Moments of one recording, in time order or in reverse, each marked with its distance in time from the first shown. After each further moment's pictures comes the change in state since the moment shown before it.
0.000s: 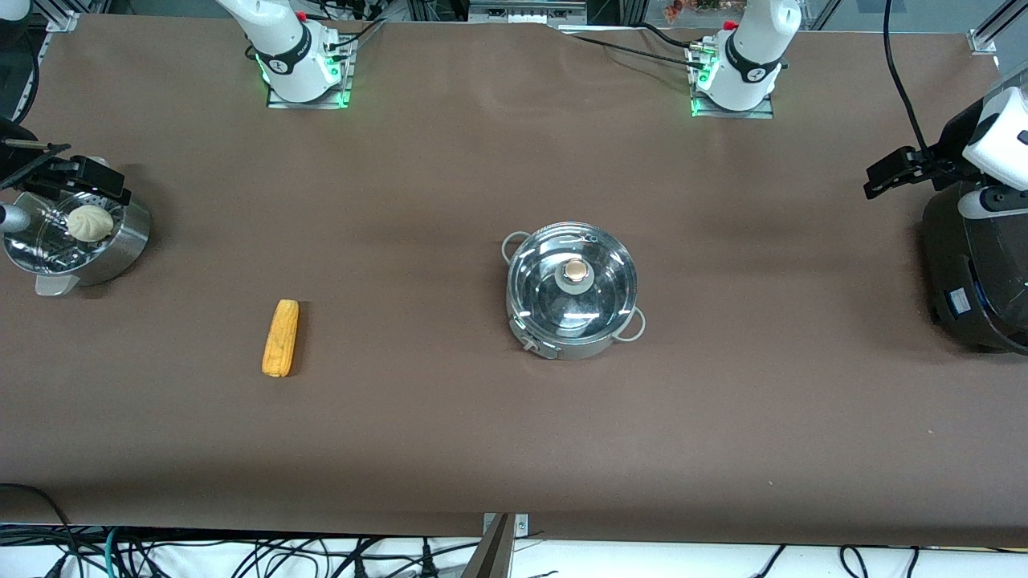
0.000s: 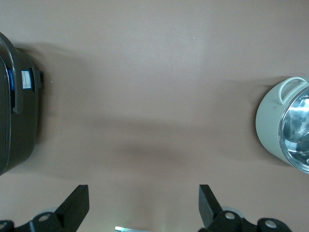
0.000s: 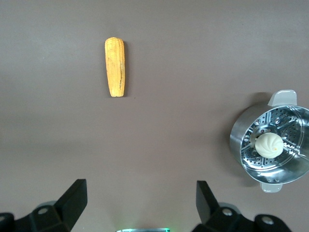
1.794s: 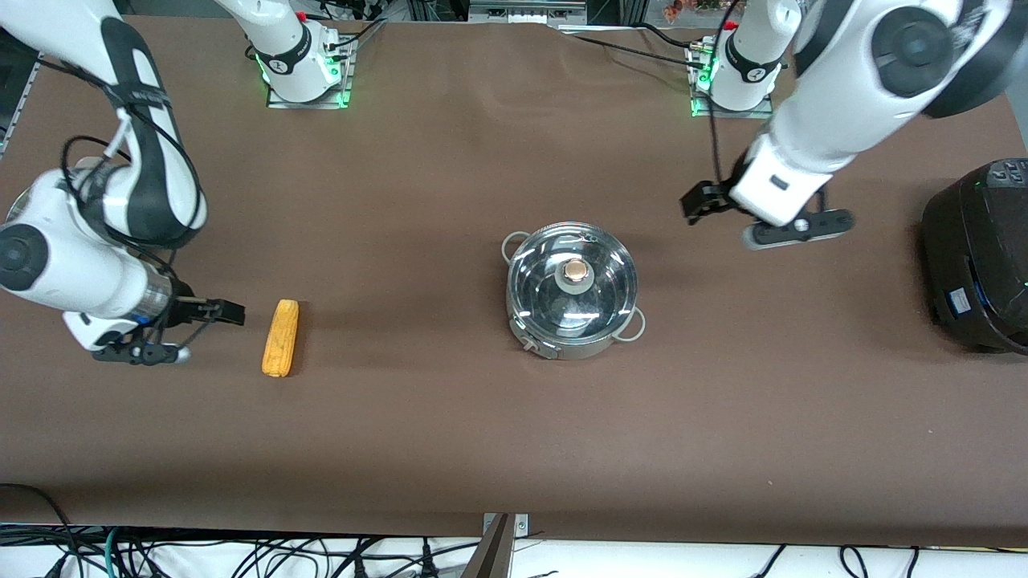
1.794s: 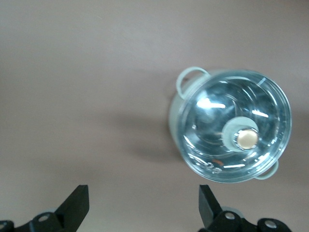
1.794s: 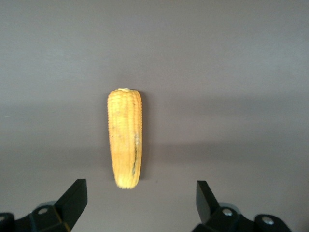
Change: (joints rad) left arm -0.130 0.173 -0.266 0.007 -0.093 0.191 -0.433; right arm 0.054 0.390 0.005 -0.161 0.044 0.612 0.040
